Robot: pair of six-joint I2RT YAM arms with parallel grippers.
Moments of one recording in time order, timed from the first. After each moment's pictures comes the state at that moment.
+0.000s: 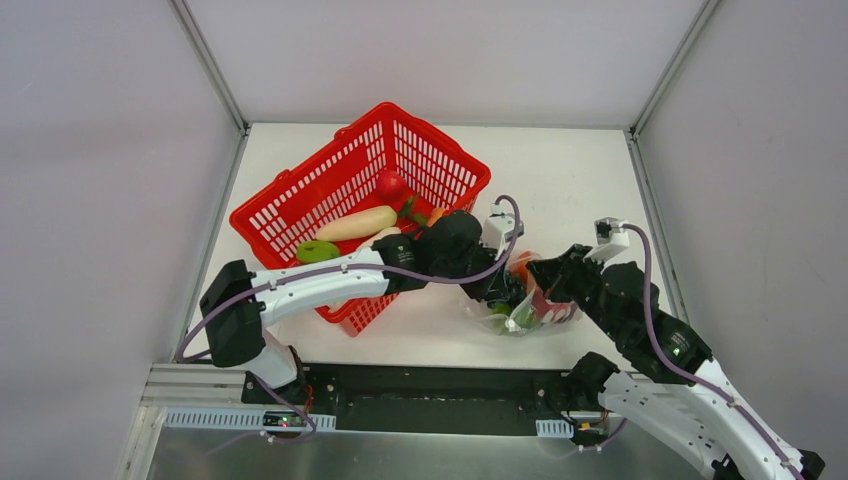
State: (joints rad) left arm -1.12 1.55 1.26 -0.26 0.25 -0.40; right arm 0.80 0.45 0.77 -0.64 0.27 0.71
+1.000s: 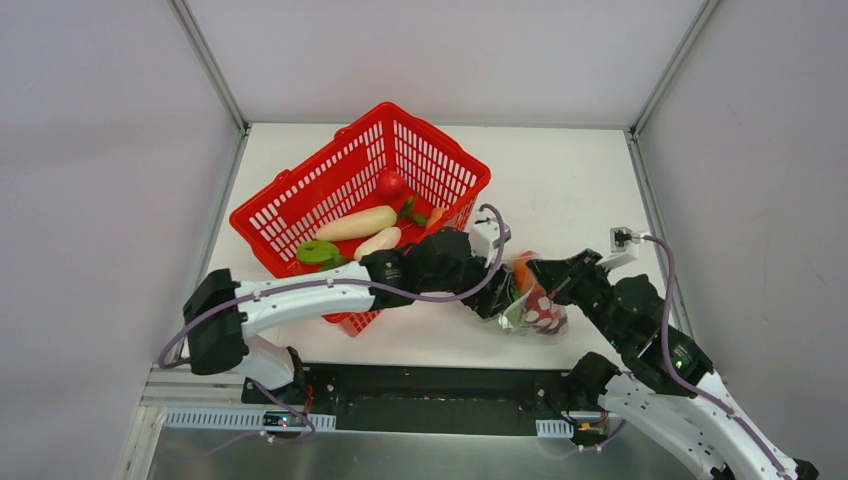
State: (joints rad) left arm -1.17 1.50 1.13 -0.13 0.05 -0.42; right arm 0.80 0.34 0.69 -0.55 0.28 0.86
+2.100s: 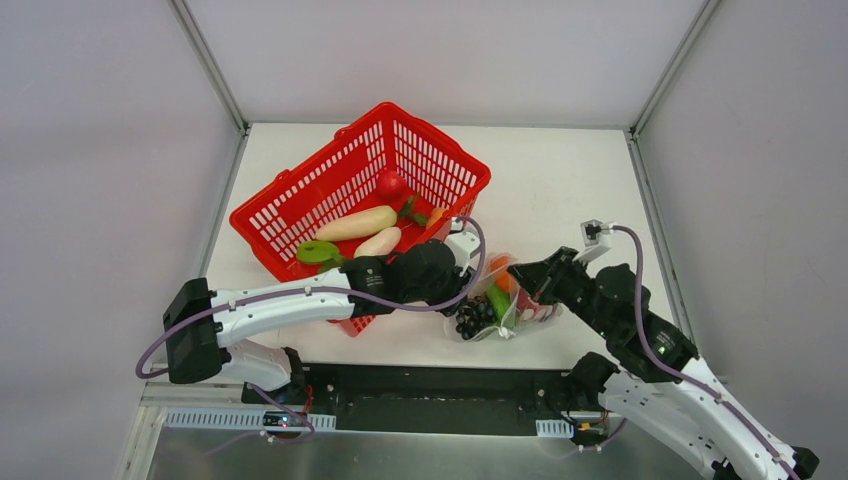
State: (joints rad) left arm -1.18 1.35 1.05 -0.37 -0.14 -0.37; right arm 0.80 0.43 0.68 -0.49 0.14 0.82
